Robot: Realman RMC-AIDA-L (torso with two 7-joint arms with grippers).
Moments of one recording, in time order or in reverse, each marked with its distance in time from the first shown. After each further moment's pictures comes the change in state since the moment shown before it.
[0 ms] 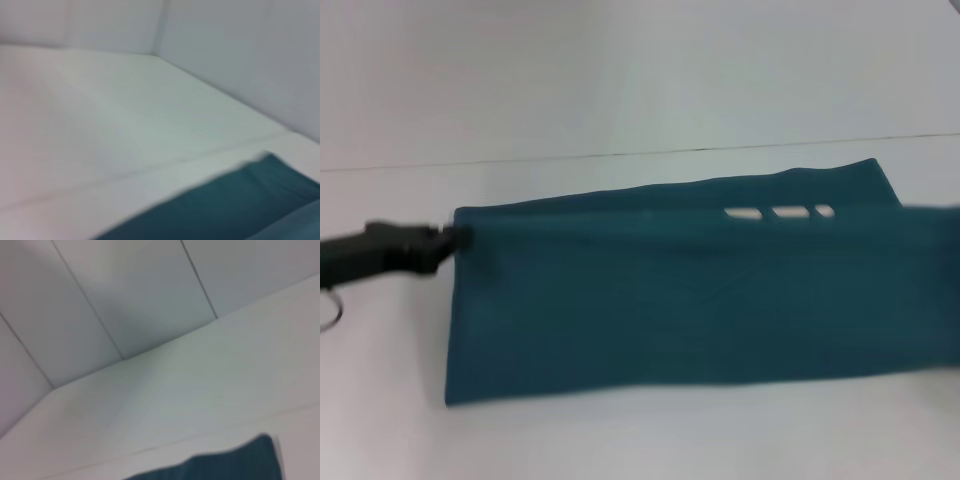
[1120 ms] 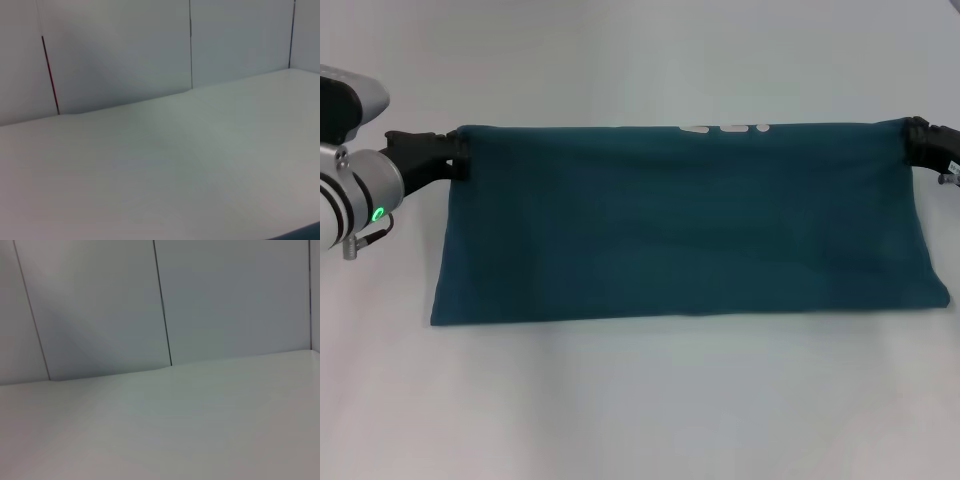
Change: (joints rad) left arm -0.218 -0.036 0.105 -0.312 -0.298 -0.802 0.390; right arm 0.265 0.043 -0.079 0.344 0.416 0.644 -0.649
